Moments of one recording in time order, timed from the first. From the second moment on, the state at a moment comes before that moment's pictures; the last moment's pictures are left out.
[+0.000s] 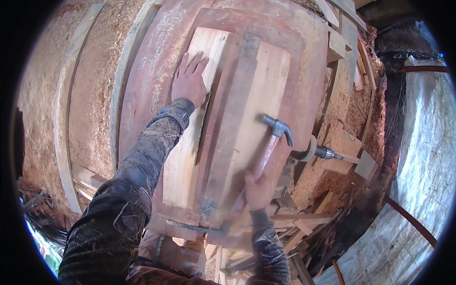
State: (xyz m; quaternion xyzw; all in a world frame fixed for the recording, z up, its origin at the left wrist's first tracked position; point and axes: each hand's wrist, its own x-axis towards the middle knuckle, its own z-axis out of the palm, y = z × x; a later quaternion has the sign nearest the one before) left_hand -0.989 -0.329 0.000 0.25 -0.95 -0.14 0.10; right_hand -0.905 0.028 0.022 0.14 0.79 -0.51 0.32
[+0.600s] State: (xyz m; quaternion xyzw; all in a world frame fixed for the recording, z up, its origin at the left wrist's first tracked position) left_hand -0.989 -0.329 -0.002 0.25 -0.95 -0.14 0.10; right_hand -0.905 0.024 0.020 0.09 0.84 -0.46 0.28
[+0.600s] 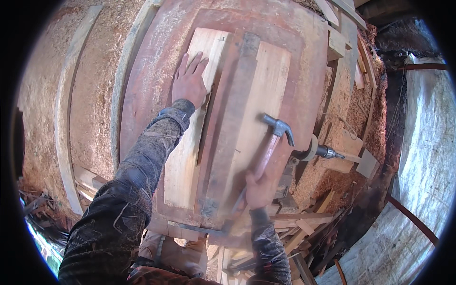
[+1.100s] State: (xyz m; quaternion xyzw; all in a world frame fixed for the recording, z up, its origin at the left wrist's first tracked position) left_hand -0.988 -0.335 -0.004 0.25 -0.95 -0.14 0.09; right_hand -0.903 0.015 0.051 0.11 0.80 -0.53 0.27
